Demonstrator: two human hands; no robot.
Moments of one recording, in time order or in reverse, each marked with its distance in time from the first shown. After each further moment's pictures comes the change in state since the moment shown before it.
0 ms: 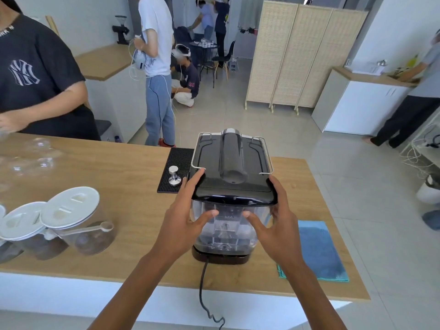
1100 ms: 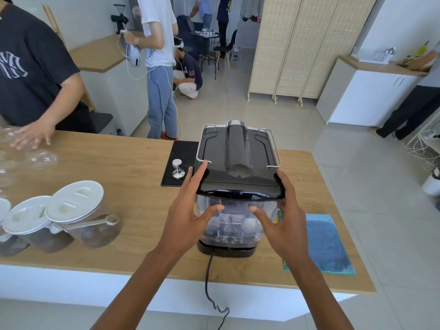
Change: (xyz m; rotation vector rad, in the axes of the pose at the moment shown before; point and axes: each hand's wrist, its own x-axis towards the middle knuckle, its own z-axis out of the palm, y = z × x) left_hand 0.001 -0.013 0.003 -0.039 0.038 0.043; right_hand -0.002 0.004 0.004 -0.057 0.049 -0.027
